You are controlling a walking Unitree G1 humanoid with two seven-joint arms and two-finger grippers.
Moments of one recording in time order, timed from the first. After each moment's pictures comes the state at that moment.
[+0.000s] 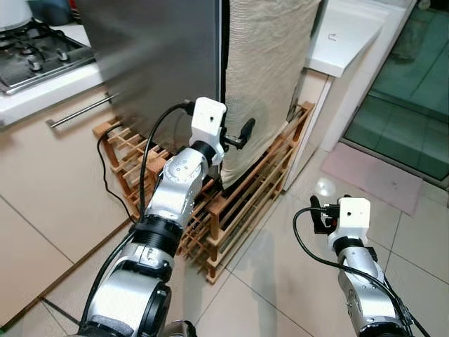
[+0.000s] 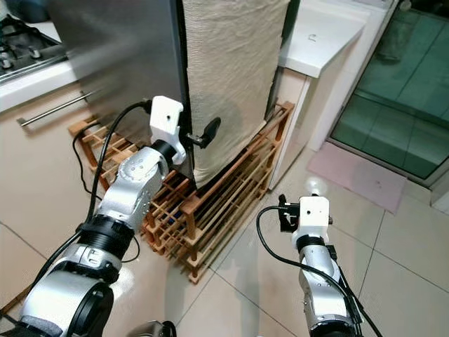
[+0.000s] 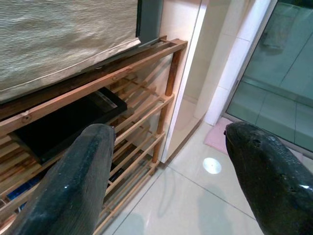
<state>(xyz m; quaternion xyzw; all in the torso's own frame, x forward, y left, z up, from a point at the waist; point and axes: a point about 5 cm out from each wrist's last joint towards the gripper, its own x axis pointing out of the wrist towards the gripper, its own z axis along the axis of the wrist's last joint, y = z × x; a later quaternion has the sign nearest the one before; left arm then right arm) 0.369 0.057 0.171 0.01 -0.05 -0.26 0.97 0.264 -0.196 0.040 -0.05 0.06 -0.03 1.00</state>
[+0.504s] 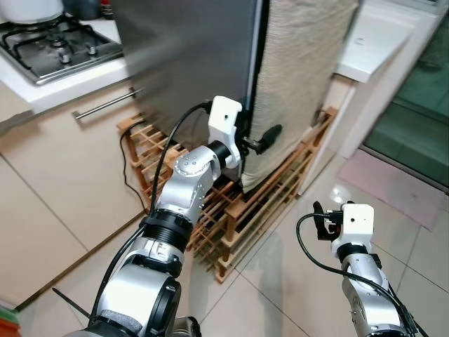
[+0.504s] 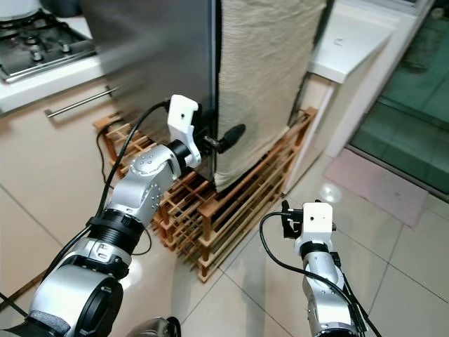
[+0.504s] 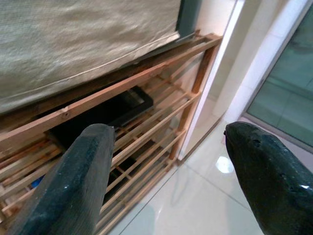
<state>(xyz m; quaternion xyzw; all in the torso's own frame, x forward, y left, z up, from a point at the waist) 0.357 0.027 0.177 -0.05 -0.03 -0.41 0.91 0.254 -0.203 0.032 -0.05 0.08 -0.04 0.99</state>
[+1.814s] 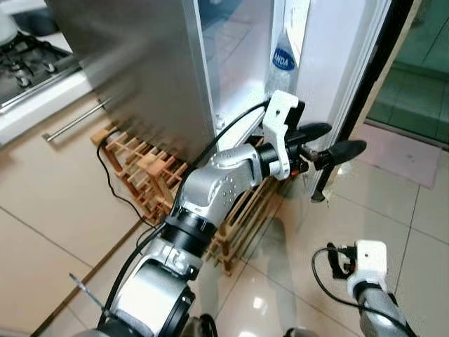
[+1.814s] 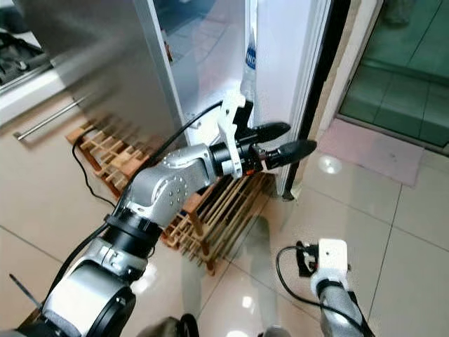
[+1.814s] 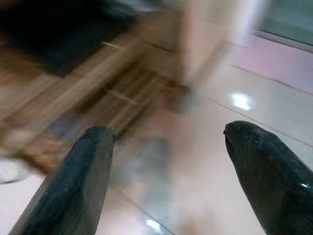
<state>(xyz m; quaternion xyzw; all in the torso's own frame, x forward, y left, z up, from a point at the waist) 0.318 -0.030 0.217 -0.17 0.02 -0.58 0.79 0.229 -0.208 -0.007 -0.03 0.17 0.04 0.98</state>
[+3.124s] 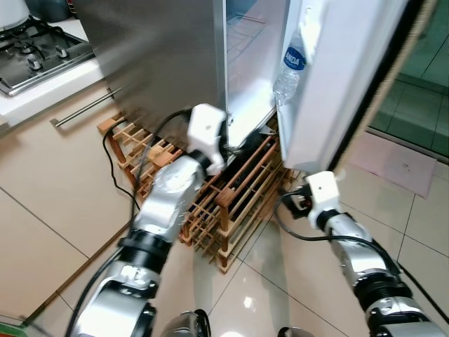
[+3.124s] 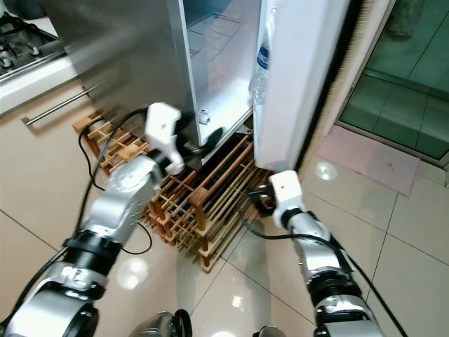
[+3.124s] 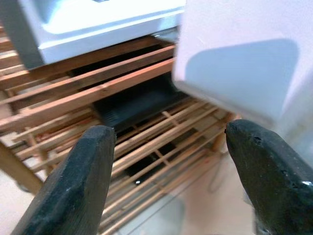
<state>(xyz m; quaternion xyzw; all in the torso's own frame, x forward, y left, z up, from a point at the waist) 0.352 0.104 0.158 0.00 -0.04 -0.23 0.97 0.314 -0.193 0.053 -0.08 0.10 0.14 0.98</state>
